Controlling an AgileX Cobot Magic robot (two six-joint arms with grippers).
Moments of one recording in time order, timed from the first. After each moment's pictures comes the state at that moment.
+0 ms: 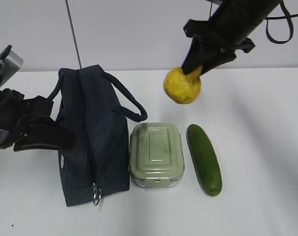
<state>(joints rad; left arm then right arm) -0.17 1.39 -0.76 -1.00 0.83 0.64 0.17 1.92 -1.78 0.54 1.22 -0.26</state>
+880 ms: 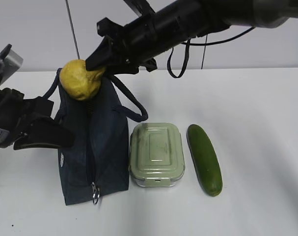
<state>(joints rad) -0.17 1.39 -0.76 -0.99 0.81 0.66 0.38 2.11 -1.78 1.11 0.94 -0.54</state>
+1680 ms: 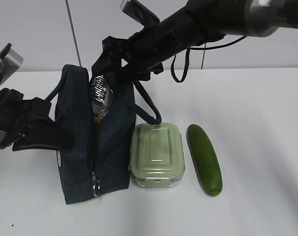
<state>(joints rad) -0.17 1.38 -0.76 -0.99 0.84 0.67 0.38 2.13 -1.78 1.00 0.82 -0.55</state>
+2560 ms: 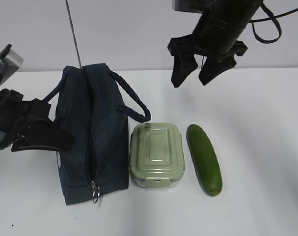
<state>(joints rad) -0.17 1.38 -0.76 -0.98 0.84 0.67 0.29 1.93 -1.79 0.26 1.22 -0.09</state>
